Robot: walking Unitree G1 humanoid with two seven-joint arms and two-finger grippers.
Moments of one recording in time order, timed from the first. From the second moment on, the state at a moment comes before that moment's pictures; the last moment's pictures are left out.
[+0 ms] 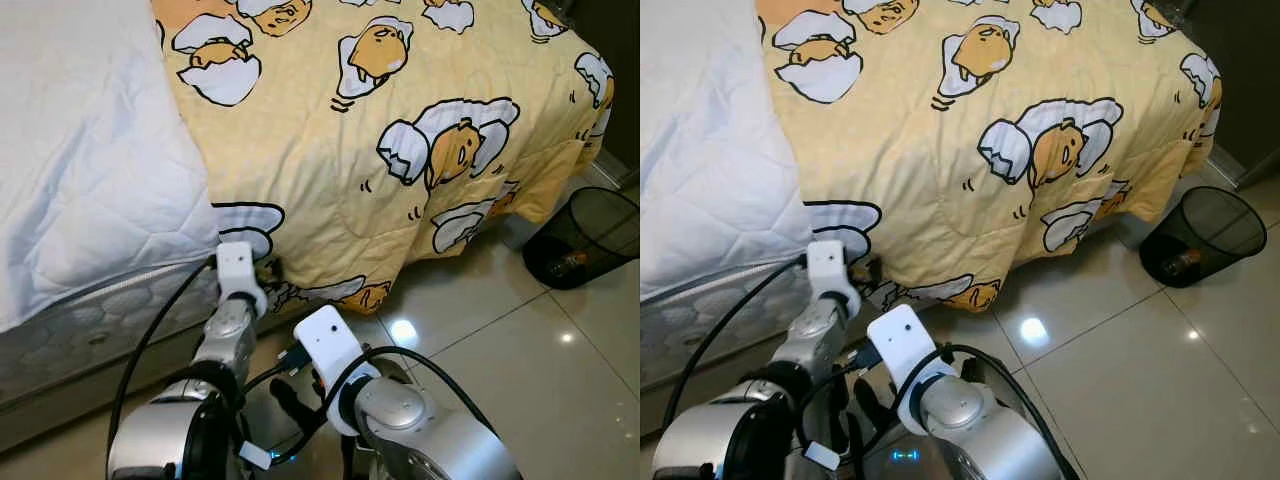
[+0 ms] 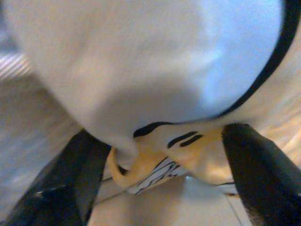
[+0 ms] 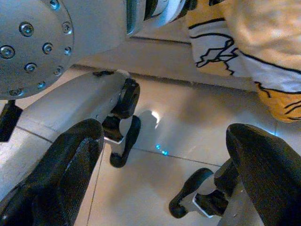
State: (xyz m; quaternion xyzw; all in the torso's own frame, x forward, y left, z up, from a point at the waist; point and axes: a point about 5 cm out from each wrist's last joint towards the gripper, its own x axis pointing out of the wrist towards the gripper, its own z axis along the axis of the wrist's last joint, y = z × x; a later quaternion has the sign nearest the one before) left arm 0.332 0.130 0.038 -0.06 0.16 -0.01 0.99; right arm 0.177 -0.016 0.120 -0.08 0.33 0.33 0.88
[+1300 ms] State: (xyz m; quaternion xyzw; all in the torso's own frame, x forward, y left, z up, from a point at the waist) left arm 0.336 0.114 0.045 -0.09 0.15 -0.05 0.98; right arm 0.217 -0.055 0.171 -0.15 0.21 0.20 0.94
